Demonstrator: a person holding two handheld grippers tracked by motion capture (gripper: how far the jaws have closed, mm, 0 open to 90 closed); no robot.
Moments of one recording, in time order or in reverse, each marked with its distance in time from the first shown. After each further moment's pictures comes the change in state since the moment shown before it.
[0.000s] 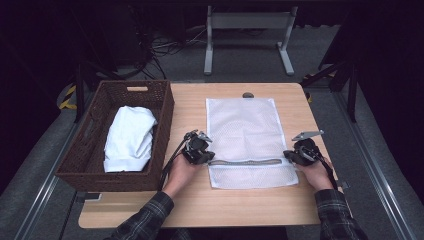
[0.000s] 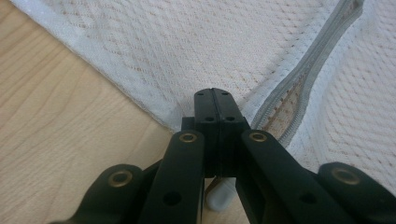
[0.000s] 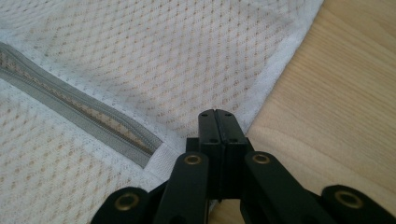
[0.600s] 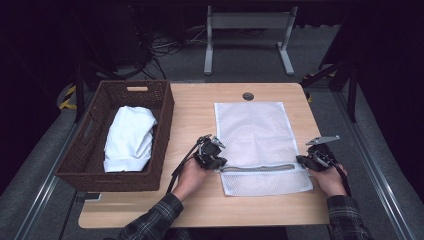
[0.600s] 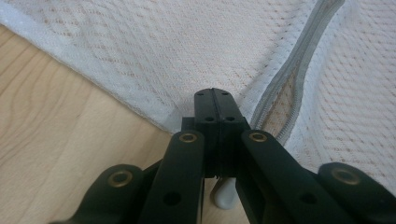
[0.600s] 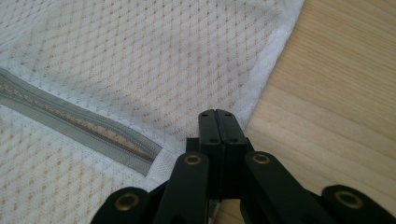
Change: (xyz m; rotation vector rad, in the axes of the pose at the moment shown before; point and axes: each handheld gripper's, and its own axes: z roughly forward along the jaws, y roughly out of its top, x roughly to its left) left arm -0.034 0.014 0.016 0.026 -0.073 0.059; right arm -0.017 -0.028 -0.024 0.022 -0.037 0.084
